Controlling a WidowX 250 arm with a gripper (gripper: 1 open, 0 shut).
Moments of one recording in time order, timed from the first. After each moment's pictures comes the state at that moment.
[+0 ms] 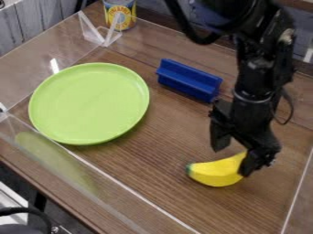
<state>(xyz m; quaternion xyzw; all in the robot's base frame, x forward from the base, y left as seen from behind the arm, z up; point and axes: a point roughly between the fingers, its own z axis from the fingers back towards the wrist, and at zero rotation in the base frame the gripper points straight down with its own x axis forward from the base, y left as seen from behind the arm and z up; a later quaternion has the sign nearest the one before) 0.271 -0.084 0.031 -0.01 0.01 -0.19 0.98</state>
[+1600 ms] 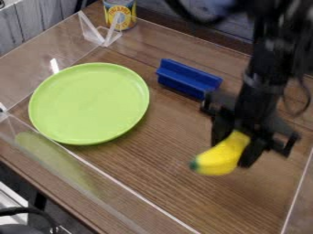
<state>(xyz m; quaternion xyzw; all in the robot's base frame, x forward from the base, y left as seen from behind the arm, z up) 0.240 -0.106 0.090 0.02 0.02 -0.04 1.00</state>
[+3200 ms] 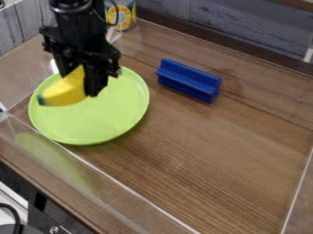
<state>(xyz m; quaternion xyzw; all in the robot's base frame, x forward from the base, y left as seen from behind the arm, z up) 0.207 0.093 0.114 0.04 -0.03 0.06 1.00</state>
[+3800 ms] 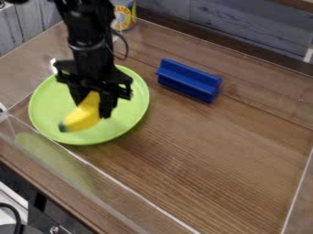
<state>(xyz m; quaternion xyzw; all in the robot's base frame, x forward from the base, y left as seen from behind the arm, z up) 0.224 0.079 0.064 0.03 -0.03 0.13 0.99</state>
